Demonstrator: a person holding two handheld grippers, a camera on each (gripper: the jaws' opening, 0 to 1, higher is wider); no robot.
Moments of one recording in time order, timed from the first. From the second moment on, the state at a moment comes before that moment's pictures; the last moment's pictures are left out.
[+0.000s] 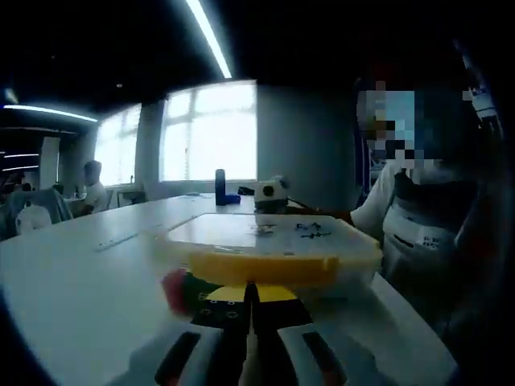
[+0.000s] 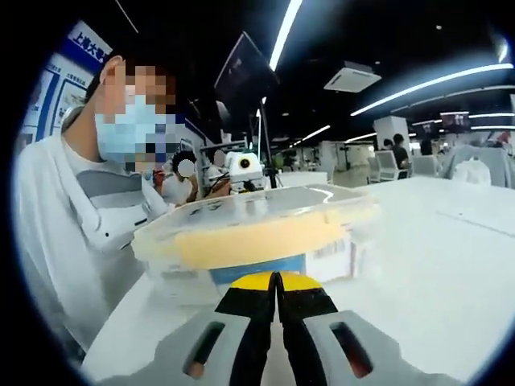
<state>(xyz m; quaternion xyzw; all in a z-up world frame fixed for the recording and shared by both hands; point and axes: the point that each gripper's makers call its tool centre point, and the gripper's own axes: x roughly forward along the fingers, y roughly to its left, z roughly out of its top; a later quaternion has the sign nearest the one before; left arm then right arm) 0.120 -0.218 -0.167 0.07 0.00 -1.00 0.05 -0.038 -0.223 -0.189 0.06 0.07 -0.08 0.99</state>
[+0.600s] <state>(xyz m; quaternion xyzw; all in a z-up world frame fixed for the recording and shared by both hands) 0.112 -0.213 -0.178 0.09 0.01 -0.99 0.05 -0.039 -0.219 -0.188 0.04 0.08 -0.07 0.99</state>
